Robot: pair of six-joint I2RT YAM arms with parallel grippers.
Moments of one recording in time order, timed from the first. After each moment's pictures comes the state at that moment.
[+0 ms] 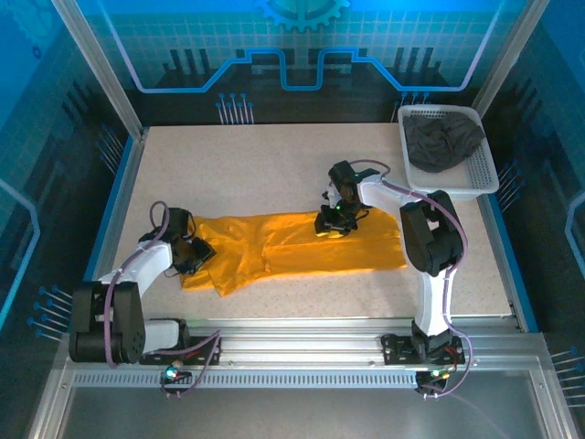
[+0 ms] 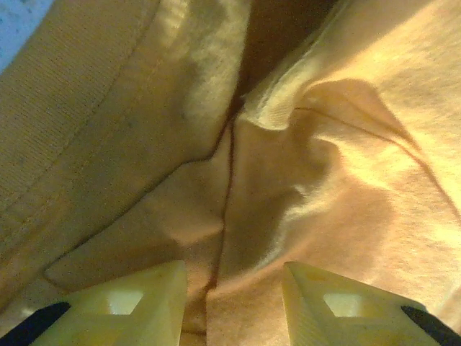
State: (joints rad) left arm 0.06 1.29 0.58 -0.54 0.19 -0.75; right arm 0.43 2.00 1.40 -0.84 -0.42 0.38
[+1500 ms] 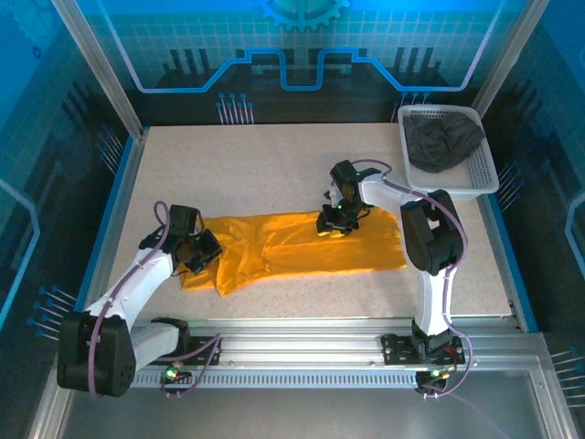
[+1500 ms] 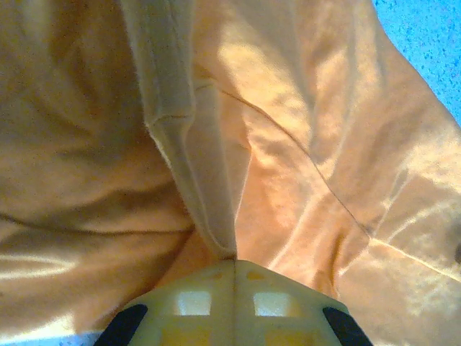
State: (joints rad) left arm -0.09 1.11 0.62 -0.62 0.23 -0.89; right arm 0.42 2.01 1.41 -0.86 -0.42 0.38
